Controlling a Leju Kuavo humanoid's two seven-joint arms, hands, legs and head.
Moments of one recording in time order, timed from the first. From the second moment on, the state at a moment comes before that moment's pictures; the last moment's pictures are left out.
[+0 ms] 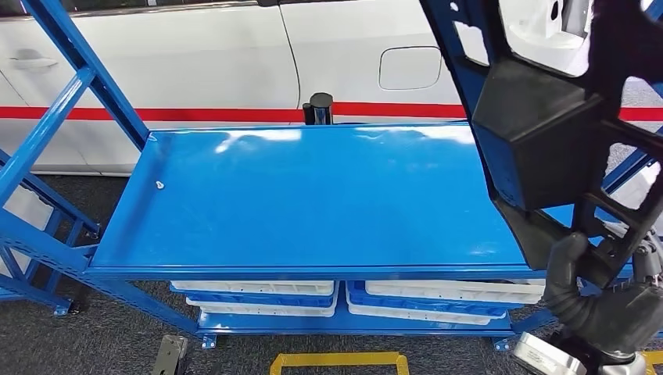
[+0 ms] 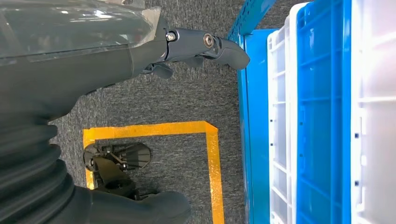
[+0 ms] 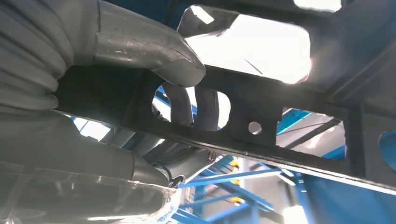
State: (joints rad) left arm -0.02 -0.16 0.48 -0.66 -0.42 0.01 -0.39; right arm 0.12 -0.10 0.01 -2.13 0.83 -0.68 -0.28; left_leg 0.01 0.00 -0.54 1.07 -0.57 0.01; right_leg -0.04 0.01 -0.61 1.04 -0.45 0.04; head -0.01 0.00
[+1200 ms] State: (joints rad) left arm 0.03 -0.18 0.52 -0.70 -0.46 -0.01 -0.40; right arm 0.22 -0.05 0.02 -2.07 0.73 -0.64 -0.27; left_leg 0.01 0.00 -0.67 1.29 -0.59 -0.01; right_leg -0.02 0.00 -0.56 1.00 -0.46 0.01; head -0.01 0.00
